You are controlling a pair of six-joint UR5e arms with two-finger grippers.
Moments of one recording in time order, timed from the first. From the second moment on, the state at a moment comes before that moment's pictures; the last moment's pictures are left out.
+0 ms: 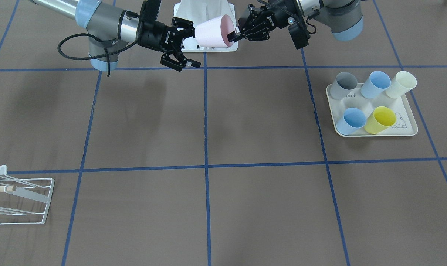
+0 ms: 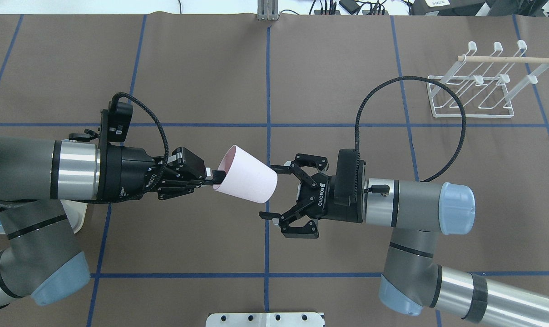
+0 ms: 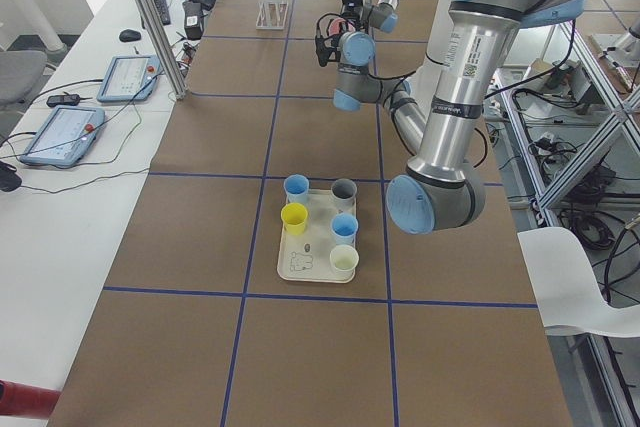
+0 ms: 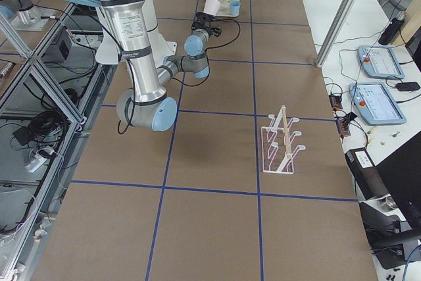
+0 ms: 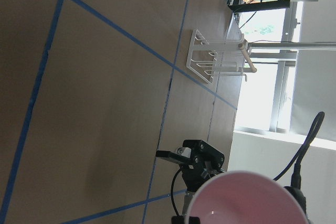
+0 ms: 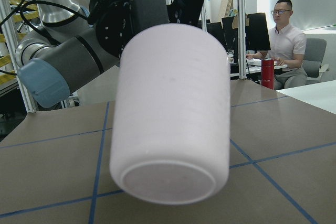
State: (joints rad) left arm -0.55 -1.87 -1.96 -2.73 -1.97 -1.88; right arm 0.39 -1.18 1.66 0.01 1.72 0.34
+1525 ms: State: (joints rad) left arm -0.51 -1.89 -1.89 -2.73 -1.97 -1.86; right arm 0.39 -1.18 1.66 0.02 1.72 0.34
